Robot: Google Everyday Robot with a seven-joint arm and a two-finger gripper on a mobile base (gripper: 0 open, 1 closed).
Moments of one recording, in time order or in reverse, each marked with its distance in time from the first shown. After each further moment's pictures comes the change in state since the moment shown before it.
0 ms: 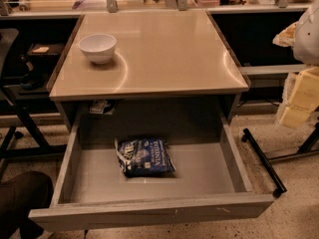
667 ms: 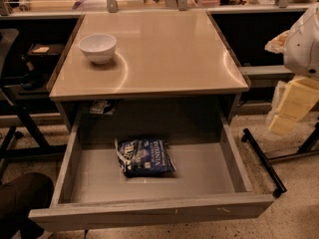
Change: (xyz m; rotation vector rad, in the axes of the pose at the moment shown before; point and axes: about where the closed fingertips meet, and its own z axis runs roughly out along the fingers) arm -0.012 0.008 0.013 0.004 -0.033 -0.010
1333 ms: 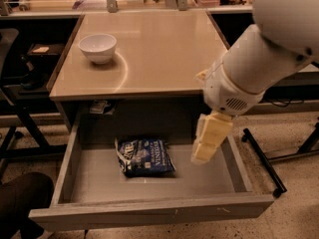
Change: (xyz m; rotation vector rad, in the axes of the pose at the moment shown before) arm -0.092 0.047 0.090 -0.113 -0.166 -0.107
